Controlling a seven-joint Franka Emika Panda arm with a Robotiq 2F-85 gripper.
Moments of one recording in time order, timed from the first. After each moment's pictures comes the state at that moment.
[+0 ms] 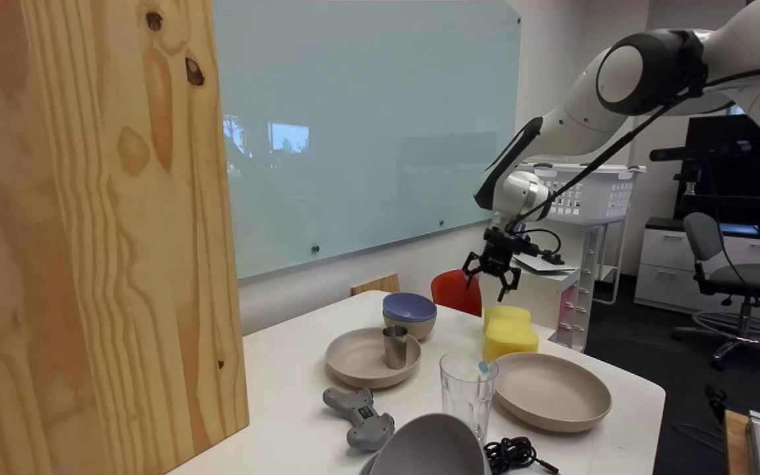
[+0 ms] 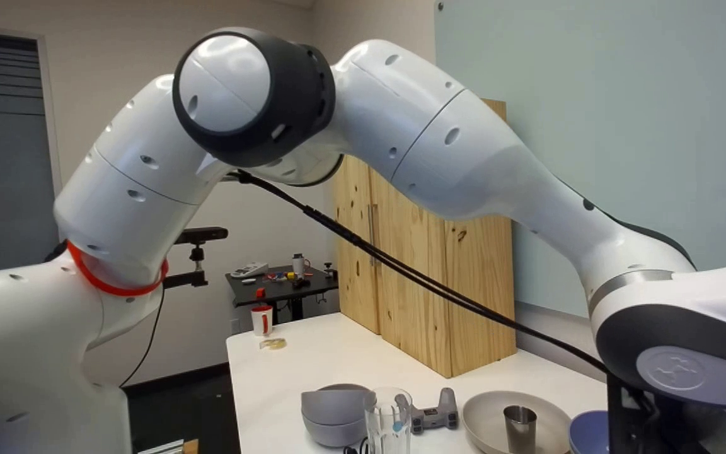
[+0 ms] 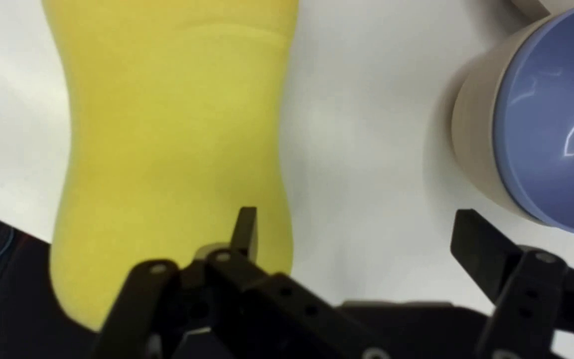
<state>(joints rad) -0.52 0.72 -0.11 -1.60 0.51 2.22 0.11</state>
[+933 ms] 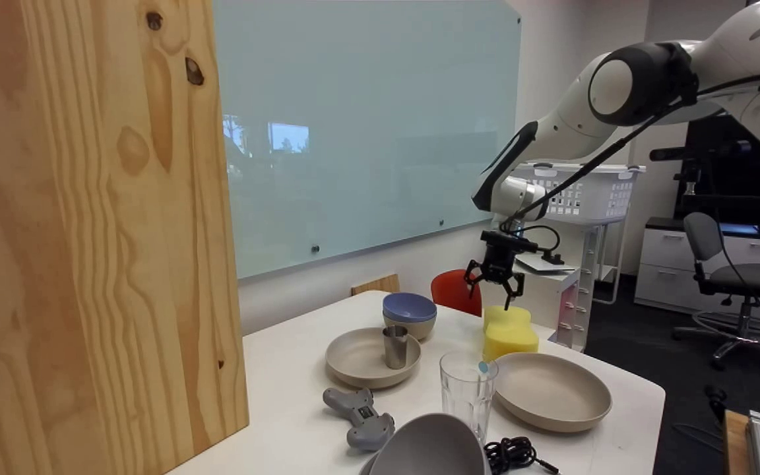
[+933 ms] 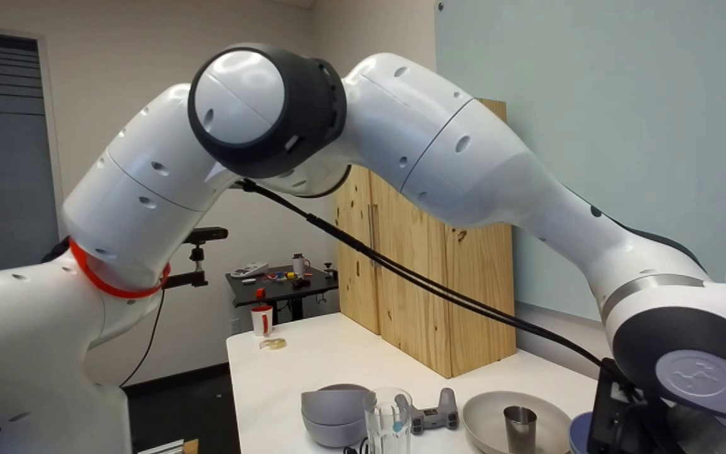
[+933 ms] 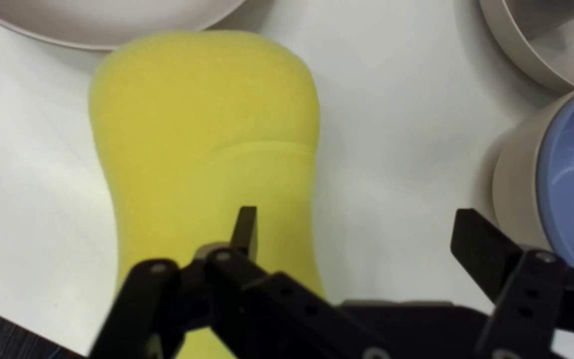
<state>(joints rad) -0.49 0.76 -0.16 -1.54 0.49 1.97 0.23</state>
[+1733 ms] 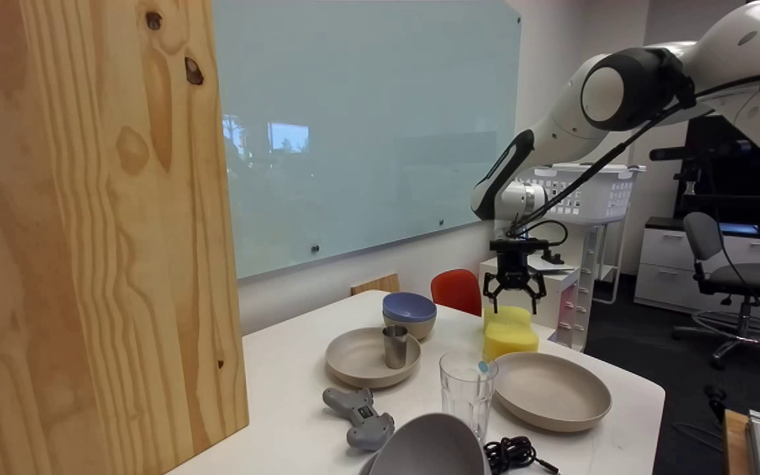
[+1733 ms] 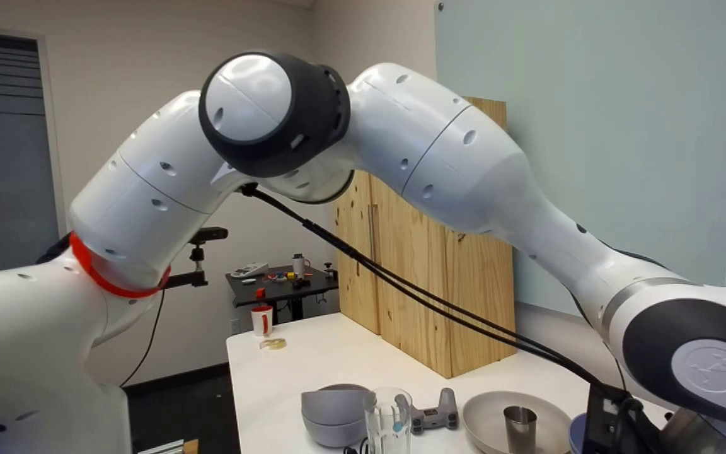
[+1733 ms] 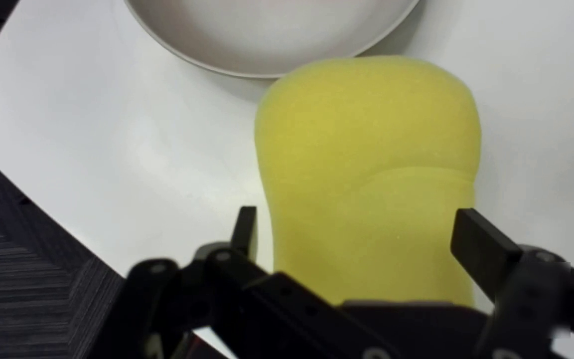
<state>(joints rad) -0.42 0.78 -0.25 -1.54 0.29 1.86 0.32</state>
